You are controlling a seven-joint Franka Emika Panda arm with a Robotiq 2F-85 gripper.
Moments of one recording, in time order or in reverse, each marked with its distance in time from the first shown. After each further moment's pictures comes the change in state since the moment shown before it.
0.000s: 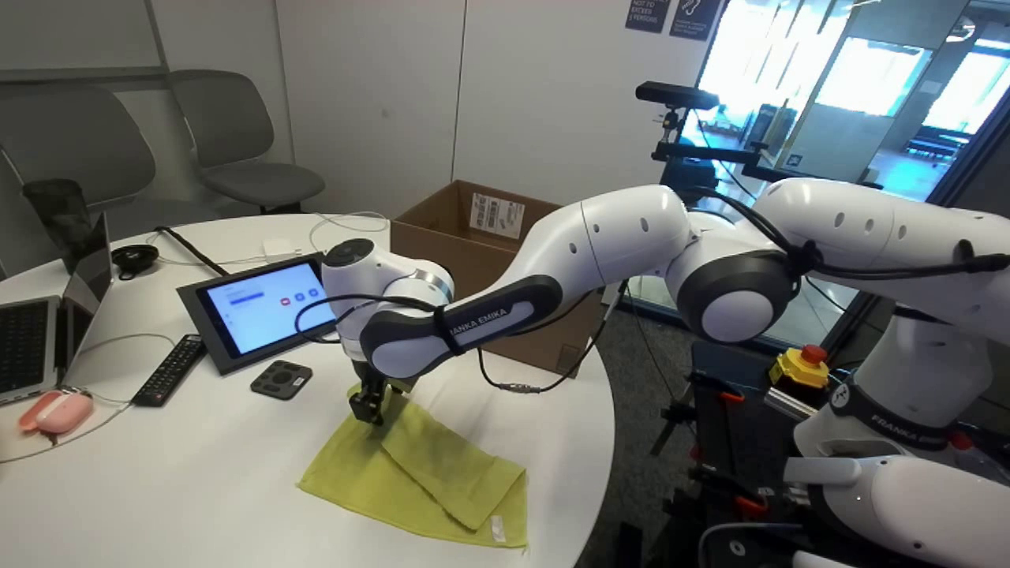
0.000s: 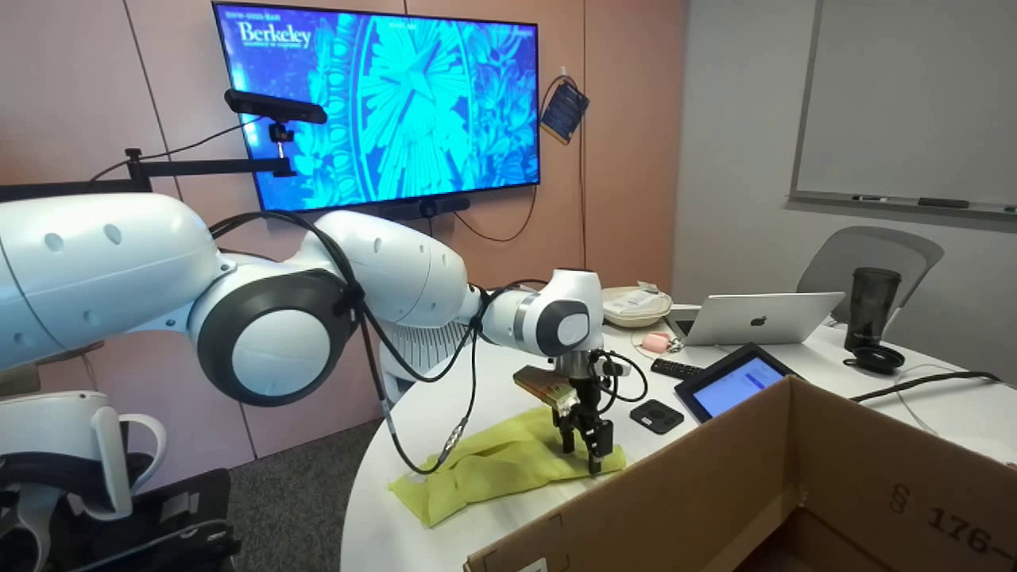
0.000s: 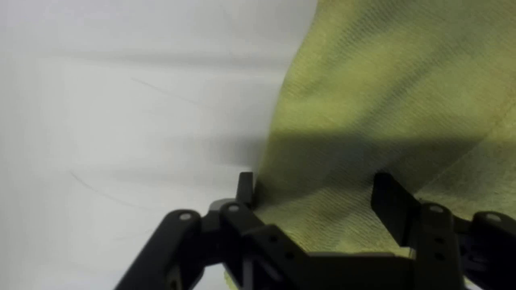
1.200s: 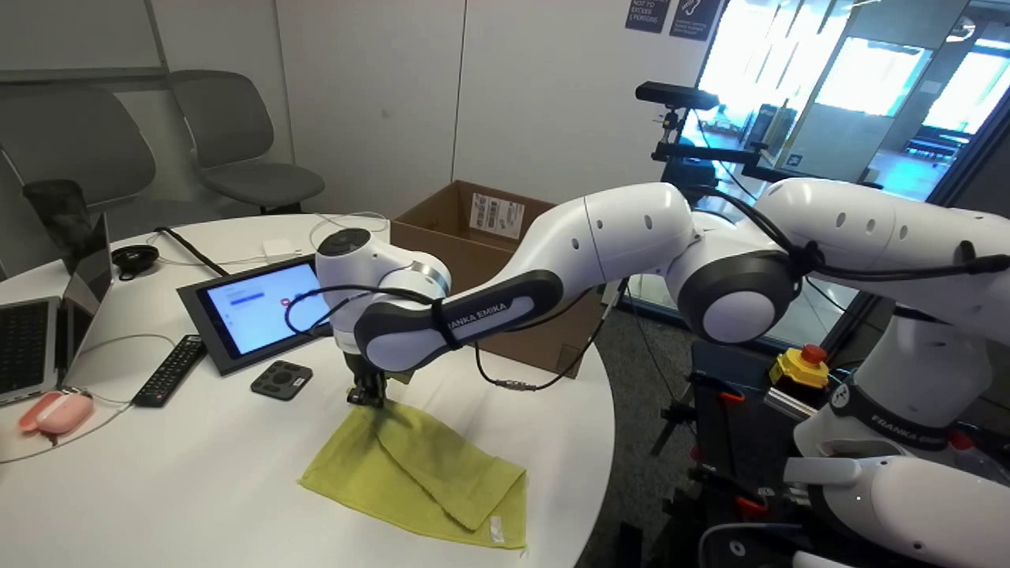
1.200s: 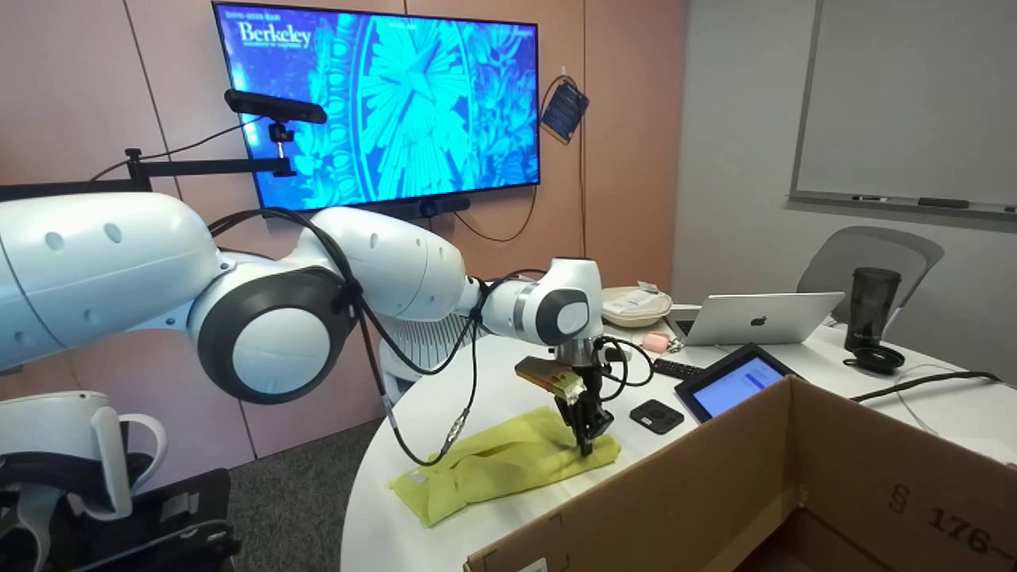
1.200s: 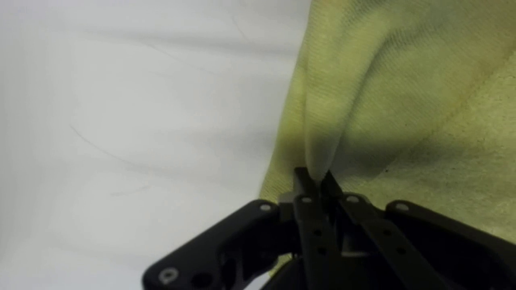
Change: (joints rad) arm 0.006 -0.003 0.001 0.035 0.000 -0.003 -0.075
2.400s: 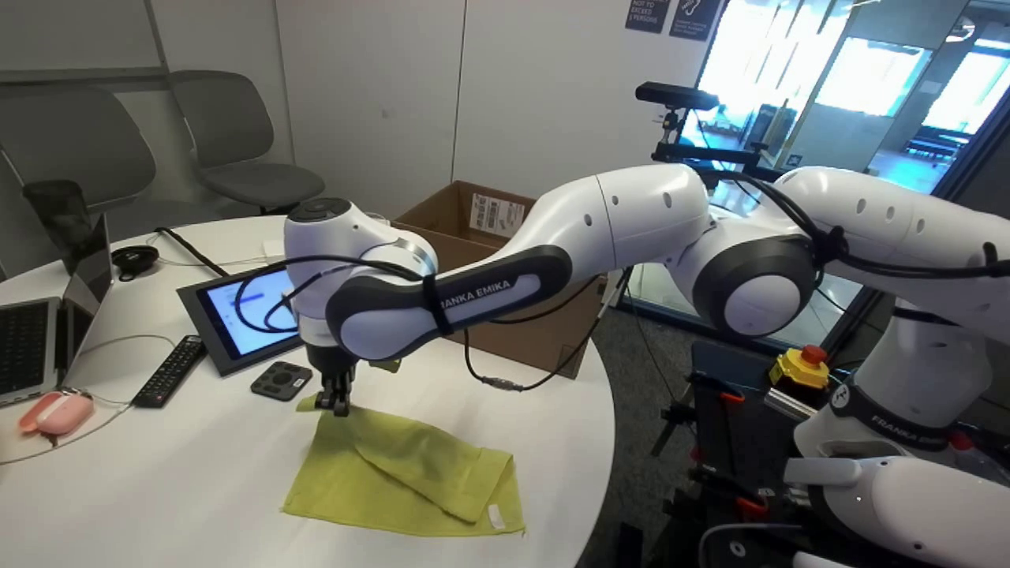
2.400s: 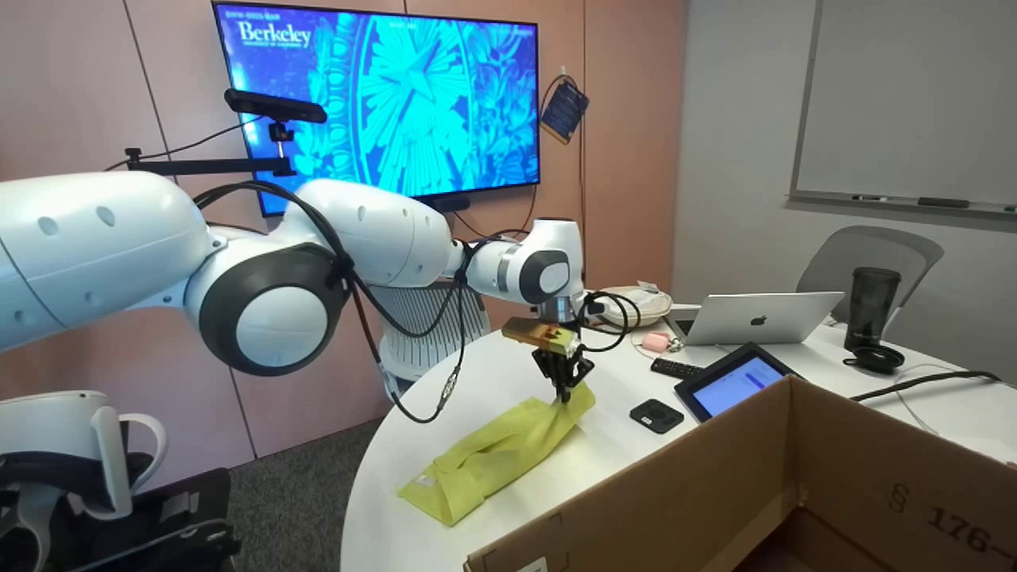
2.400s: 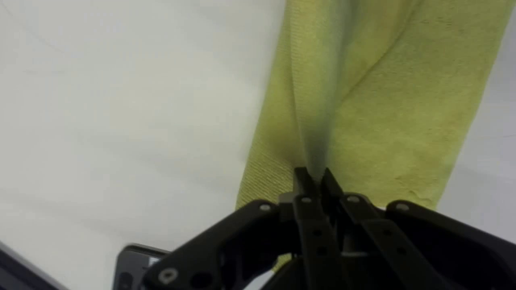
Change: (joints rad) arm 0.041 -0.062 0.095 0.023 0.000 -0.011 -0.222
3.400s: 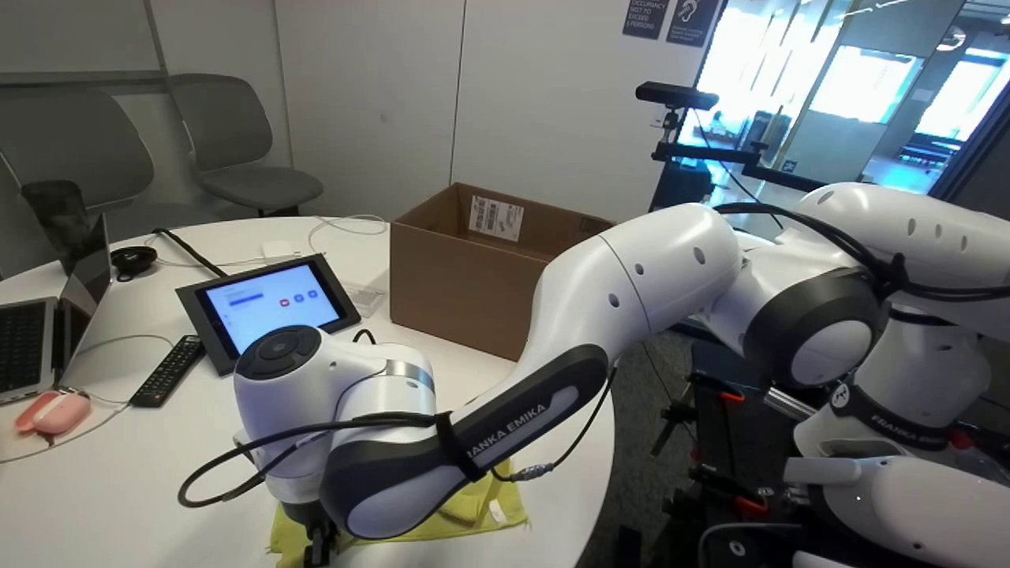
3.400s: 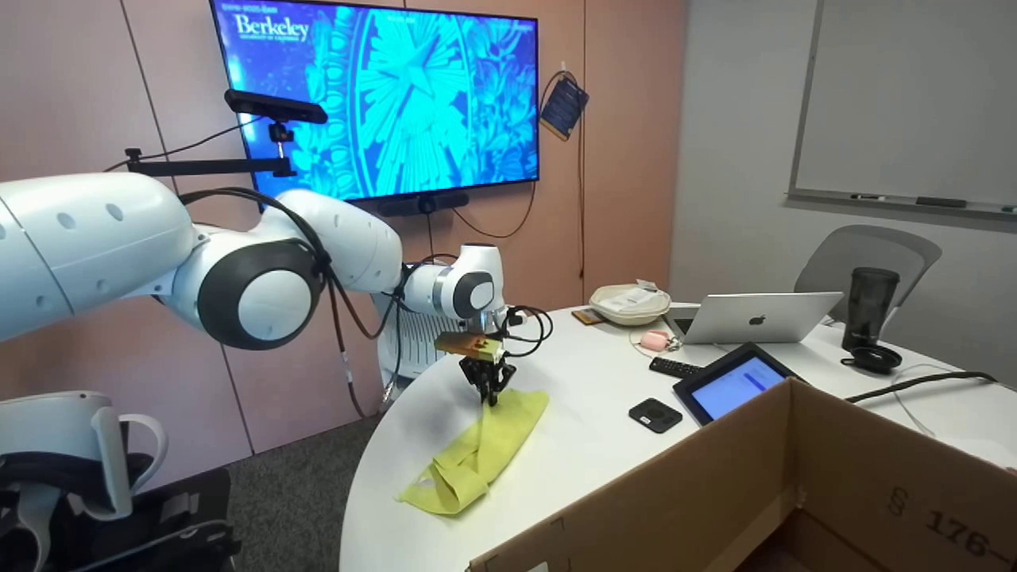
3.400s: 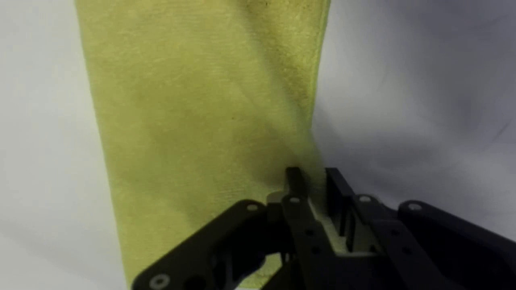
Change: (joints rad) arm 0.203 0.003 0.013 -0.148 -0.007 0.101 0.009
